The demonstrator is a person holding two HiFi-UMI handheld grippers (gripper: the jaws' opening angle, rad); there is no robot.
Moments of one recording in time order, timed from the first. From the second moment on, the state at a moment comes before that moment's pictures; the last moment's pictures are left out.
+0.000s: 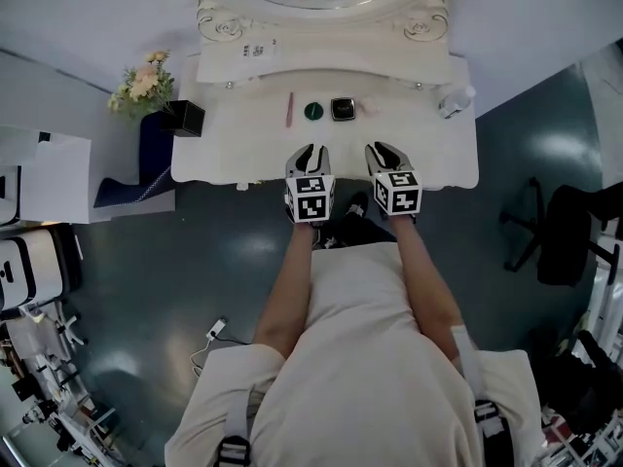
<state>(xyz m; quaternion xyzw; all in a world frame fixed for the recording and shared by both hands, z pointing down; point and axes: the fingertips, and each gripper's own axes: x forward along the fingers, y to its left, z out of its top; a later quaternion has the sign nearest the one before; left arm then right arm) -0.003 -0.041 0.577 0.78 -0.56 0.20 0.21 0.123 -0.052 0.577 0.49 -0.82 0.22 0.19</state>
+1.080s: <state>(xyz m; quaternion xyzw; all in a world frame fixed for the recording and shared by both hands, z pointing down) -0.015 0.027 0.576 0.79 -0.55 0.18 0.21 0.134 0.021 0.589 0.50 -0.81 0.23 0.18</state>
